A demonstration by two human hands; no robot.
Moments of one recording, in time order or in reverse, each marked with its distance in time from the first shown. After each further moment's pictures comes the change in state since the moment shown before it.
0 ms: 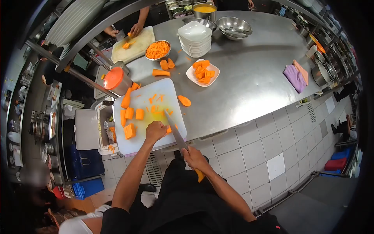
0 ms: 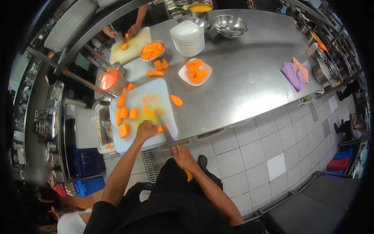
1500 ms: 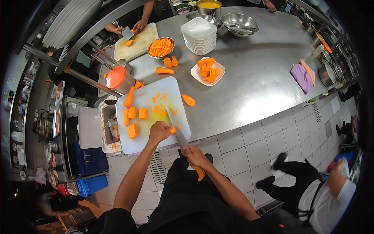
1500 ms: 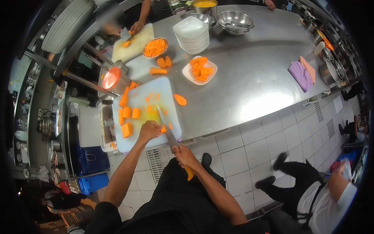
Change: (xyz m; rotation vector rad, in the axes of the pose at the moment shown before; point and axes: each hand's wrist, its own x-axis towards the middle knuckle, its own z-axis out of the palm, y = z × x) left_hand -0.002 0.006 -0.004 -0.085 -0.035 -0.058; right_hand 0.025 -0.001 0.003 0.277 -0.120 0.302
